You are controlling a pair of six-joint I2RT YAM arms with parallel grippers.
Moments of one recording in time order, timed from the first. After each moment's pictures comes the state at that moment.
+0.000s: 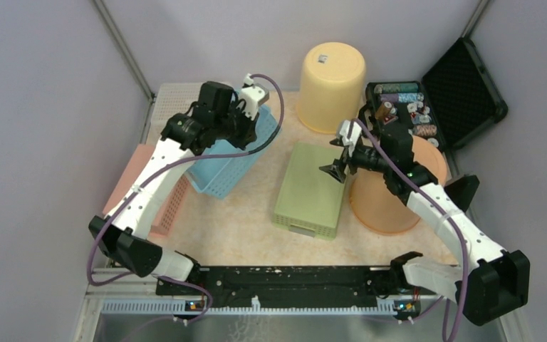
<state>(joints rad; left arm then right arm) -0.48 1.42 1.63 -0.85 0.21 0.18 0.39 1.08 0.88 -0.16 -0.65 -0.48</state>
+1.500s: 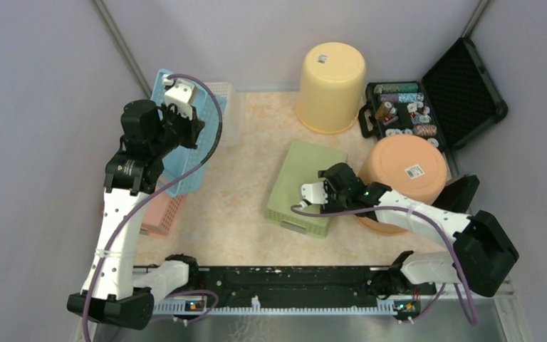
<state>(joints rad) -0.14 1.06 1.39 -0.65 0.25 0.17 0.77 1.23 0.72 -0.43 0.22 -1.02</state>
